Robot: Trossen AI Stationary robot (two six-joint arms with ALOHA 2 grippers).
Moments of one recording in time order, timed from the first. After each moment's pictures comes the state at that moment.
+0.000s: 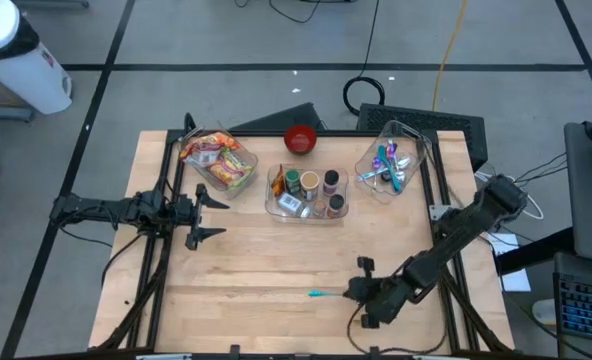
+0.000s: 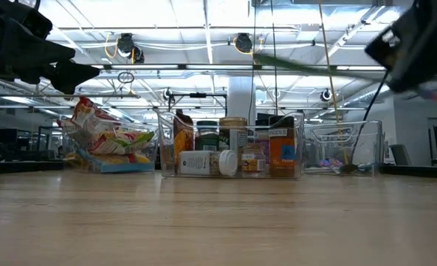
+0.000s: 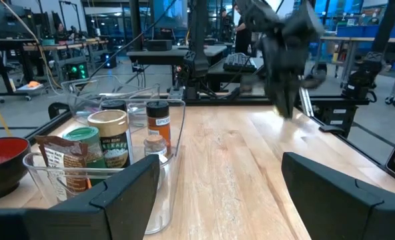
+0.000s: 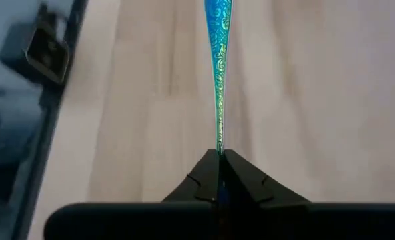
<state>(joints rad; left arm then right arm) -0.08 0.06 0.02 0.03 0.00 0.00 0.73 1.62 0.90 -0.21 0.38 0.66</state>
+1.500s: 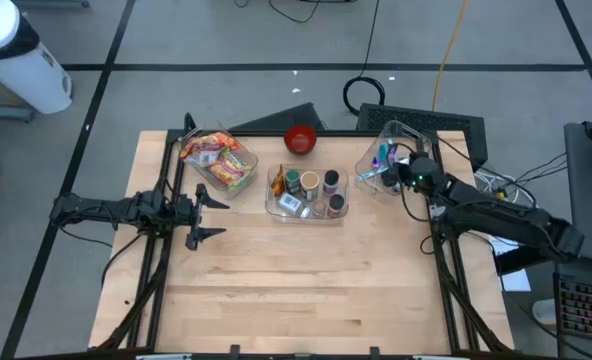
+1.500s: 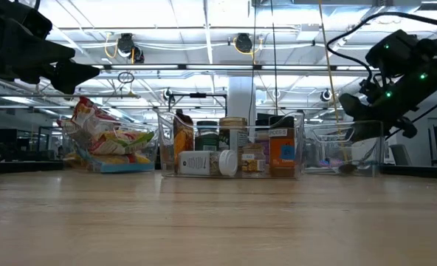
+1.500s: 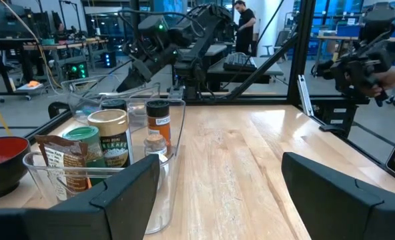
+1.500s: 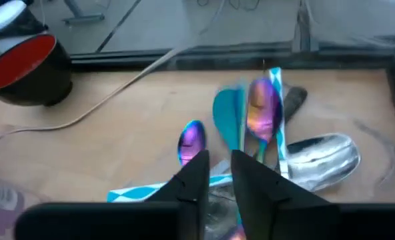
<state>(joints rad) -0.08 0.06 0.02 0.03 0.00 0.00 -0.66 0.67 0.19 -0.10 0.36 0.59</state>
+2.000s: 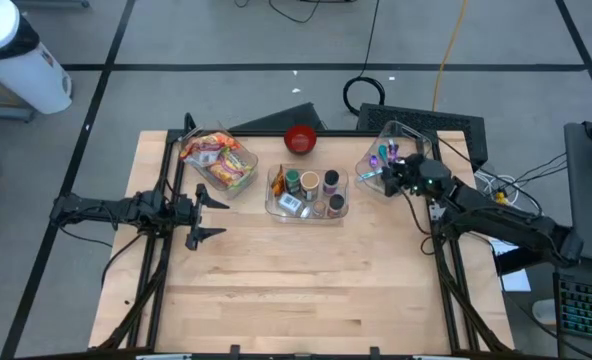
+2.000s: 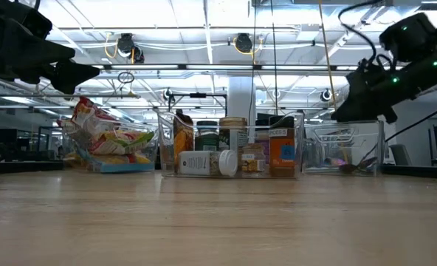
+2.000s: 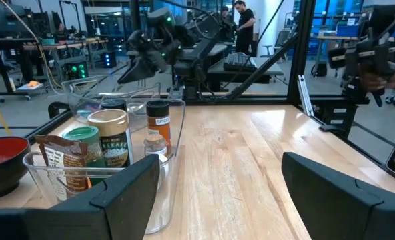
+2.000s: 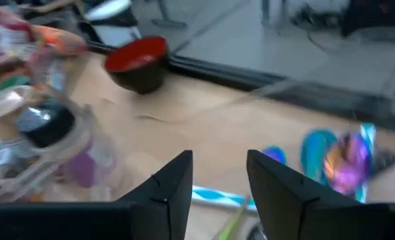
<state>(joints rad) -0.08 0.06 0.02 0.03 0.00 0.00 -0.61 0.52 0.17 -0.03 0.18 0.34</state>
